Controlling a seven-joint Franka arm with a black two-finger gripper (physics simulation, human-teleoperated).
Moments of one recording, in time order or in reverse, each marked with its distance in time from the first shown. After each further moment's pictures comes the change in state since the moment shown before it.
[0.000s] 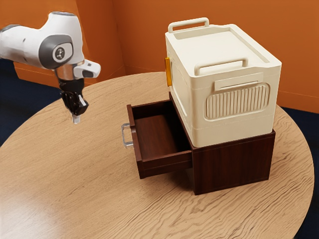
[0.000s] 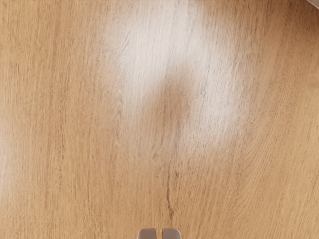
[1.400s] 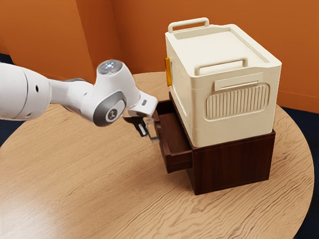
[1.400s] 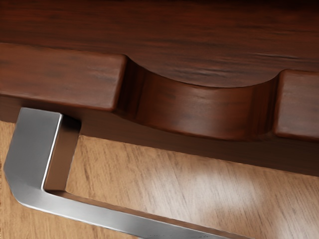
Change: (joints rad) arm -0.241 0.193 -0.003 -0.181 -0.079 0.816 0.174
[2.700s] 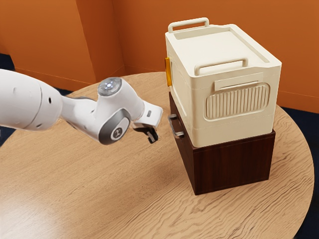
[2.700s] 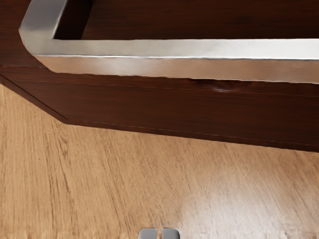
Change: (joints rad) arm -0.060 0.035 0.029 -0.089 -0.049 0.286 0.003
